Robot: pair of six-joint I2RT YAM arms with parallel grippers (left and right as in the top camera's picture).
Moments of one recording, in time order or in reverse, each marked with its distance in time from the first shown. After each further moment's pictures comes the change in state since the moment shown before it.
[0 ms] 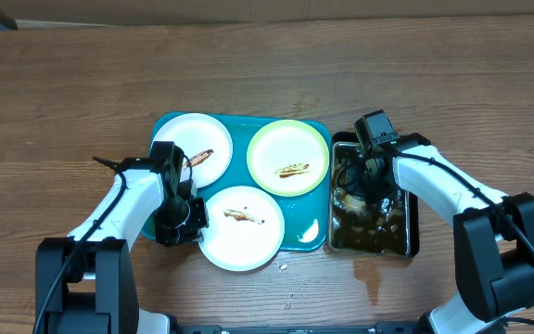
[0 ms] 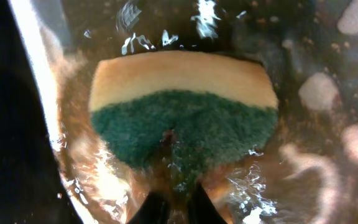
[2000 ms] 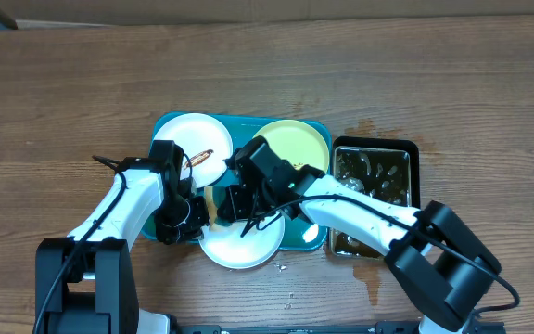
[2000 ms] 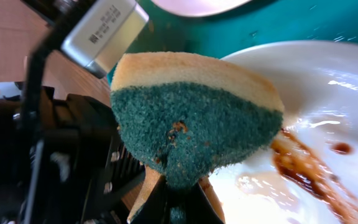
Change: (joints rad) left arm 0.000 0.000 0.001 0.022 0.000 0.000; right arm 0.532 0.117 0.159 0.444 -0.468 0.221
